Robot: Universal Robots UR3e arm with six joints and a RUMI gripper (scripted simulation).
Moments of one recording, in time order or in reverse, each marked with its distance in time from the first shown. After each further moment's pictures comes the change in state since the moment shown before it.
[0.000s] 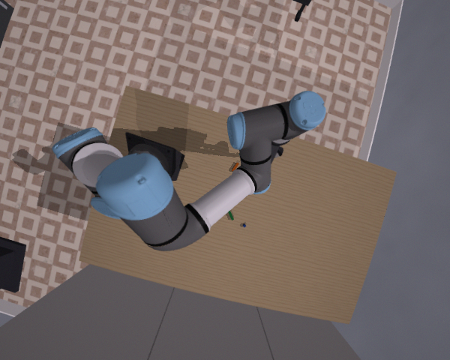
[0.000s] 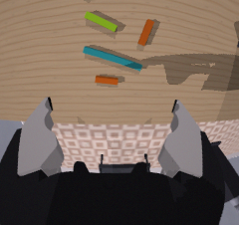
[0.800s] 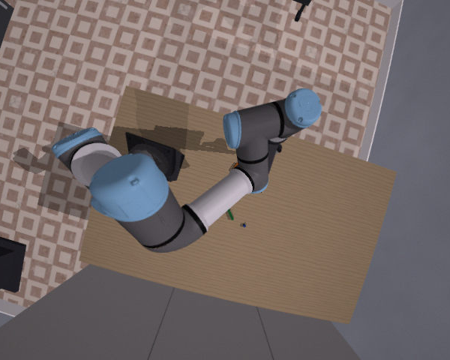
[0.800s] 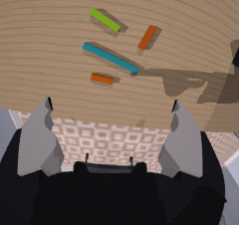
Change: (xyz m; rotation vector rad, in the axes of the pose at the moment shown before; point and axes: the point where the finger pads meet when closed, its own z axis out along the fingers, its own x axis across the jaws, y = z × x) arm 0.007 -0.001 -0.001 0.005 0.002 -0.143
